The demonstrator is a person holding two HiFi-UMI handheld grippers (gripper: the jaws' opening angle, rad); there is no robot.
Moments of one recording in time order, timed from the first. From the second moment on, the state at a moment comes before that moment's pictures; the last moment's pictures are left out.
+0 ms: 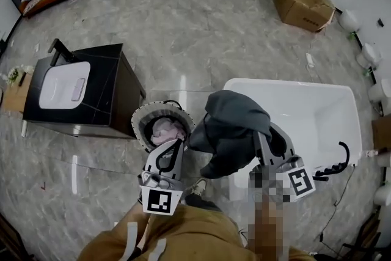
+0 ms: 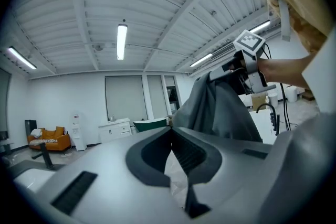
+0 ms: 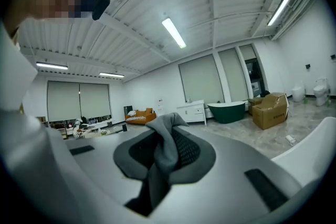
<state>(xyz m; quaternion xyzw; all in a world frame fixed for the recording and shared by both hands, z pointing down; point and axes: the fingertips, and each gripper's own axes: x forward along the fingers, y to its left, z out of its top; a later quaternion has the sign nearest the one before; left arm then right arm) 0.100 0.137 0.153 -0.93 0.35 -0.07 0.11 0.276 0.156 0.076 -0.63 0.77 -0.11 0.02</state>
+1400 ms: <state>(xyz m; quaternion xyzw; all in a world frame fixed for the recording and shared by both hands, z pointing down) -0.018 0.130 0.114 -0.83 0.53 -0.09 0.13 0.189 0.131 -0.001 -0.49 0.87 -0.06 0.08</state>
